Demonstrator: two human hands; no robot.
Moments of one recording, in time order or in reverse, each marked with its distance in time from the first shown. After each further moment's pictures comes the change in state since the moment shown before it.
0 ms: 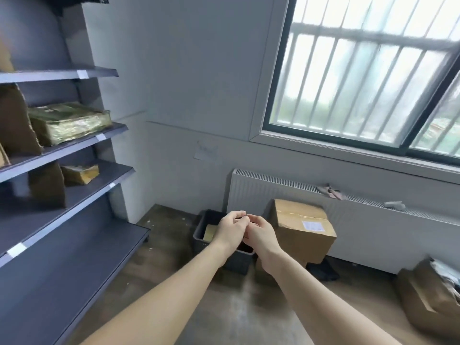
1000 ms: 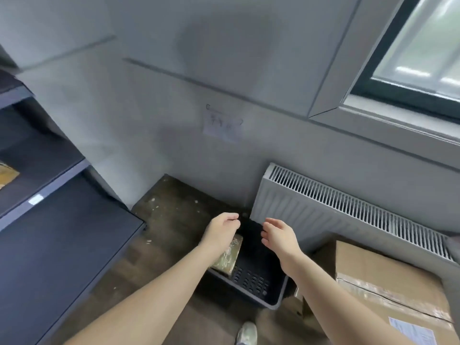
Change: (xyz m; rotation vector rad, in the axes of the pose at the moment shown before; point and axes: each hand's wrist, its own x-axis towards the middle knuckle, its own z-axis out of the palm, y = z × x) left_hand 0.655 -0.087 -0.021 0.114 0.146 -0.440; right_hand 0.706 0.036 0.033 -0.155 -0.143 0.362
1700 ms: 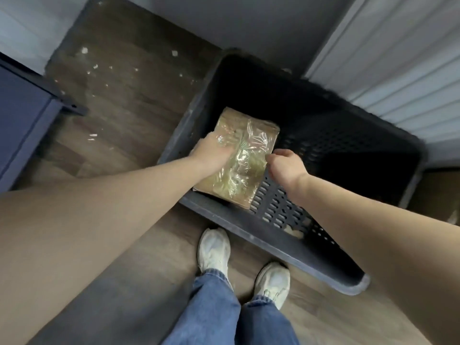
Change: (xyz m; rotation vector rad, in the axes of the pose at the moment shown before) left_hand 0.458 -0.401 0.094 0.429 -0.060 -0.305; right_hand 0.465 0.399 0.139 -0.246 -0.080 0.390
